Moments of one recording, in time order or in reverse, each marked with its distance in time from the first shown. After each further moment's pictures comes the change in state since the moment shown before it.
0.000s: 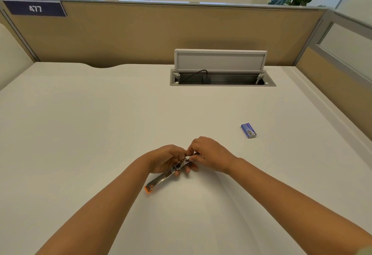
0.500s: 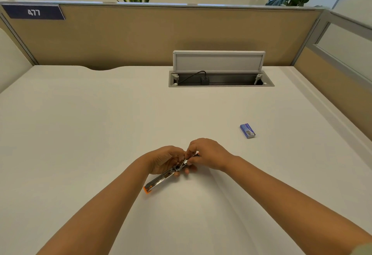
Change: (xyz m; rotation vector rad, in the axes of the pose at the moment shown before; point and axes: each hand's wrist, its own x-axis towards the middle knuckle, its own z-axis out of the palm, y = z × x) left_hand 0.003 0.001 -0.002 0.002 0.008 -0.023; right_hand 0.004 -0.006 -0.004 0.064 -0.063 0.085
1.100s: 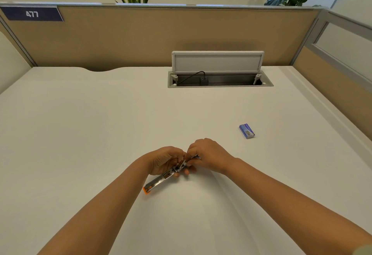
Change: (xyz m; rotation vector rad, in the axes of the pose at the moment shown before) left_hand 0.001 -0.001 -0.001 -0.024 -0.008 -0.001; right_hand -0.003 0.002 0.000 -0.129 0.034 -0.125
